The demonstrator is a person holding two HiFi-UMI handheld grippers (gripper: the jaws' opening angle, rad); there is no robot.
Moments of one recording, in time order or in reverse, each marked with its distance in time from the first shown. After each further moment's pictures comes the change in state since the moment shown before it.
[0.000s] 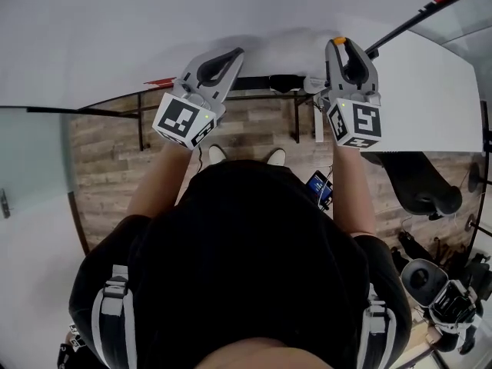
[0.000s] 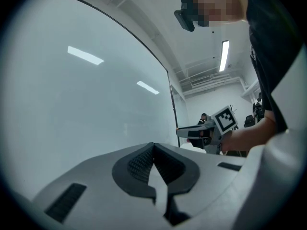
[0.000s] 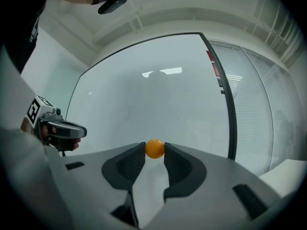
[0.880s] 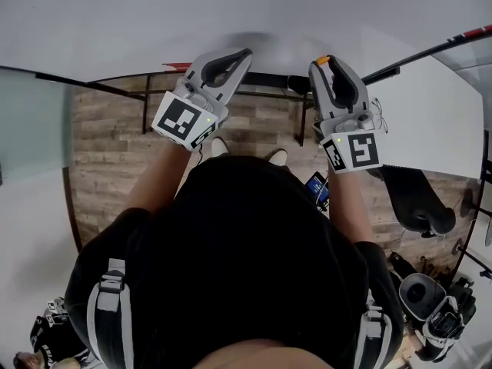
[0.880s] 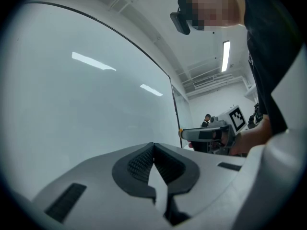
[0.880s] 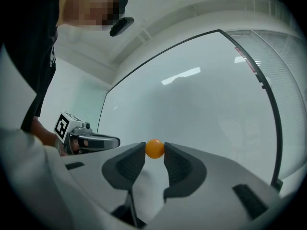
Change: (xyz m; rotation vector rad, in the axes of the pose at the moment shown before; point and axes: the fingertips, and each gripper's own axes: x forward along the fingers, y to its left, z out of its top) left arm -0.058 0.015 0.012 0.001 -0.017 0.054; right arm -0.015 0.122 0.027 0.067 -0.105 0.332
